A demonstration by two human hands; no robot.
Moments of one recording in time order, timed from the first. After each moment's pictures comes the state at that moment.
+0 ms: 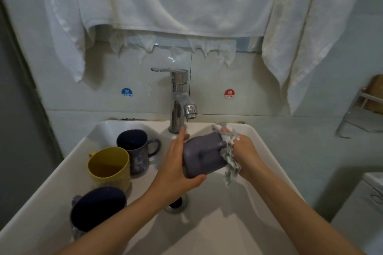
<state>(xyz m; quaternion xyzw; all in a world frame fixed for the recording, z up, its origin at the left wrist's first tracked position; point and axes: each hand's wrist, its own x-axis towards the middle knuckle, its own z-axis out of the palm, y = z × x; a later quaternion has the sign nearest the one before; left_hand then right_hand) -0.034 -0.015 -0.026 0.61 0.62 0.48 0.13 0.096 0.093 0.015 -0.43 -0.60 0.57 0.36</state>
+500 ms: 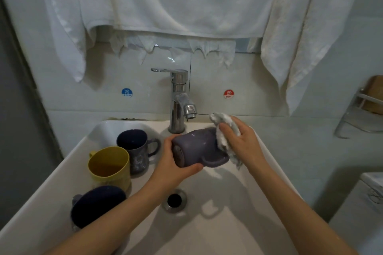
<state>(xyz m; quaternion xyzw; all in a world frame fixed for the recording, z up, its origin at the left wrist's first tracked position) -0.036 -0.015 -0.020 0.47 0.57 0.61 0.29 0.107 0.101 0.019 -0.29 -0.75 0.36 0.47</state>
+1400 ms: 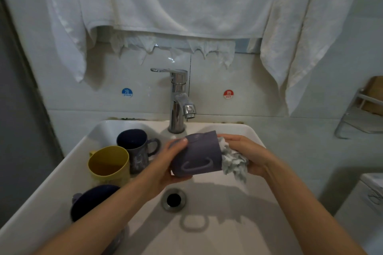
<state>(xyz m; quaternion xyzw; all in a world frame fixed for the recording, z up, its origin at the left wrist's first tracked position) -0.048 -0.015 -0.010 0.32 0.48 0.61 0.54 0.120 0.104 0.023 -0.36 -0.61 0.67 0.21</state>
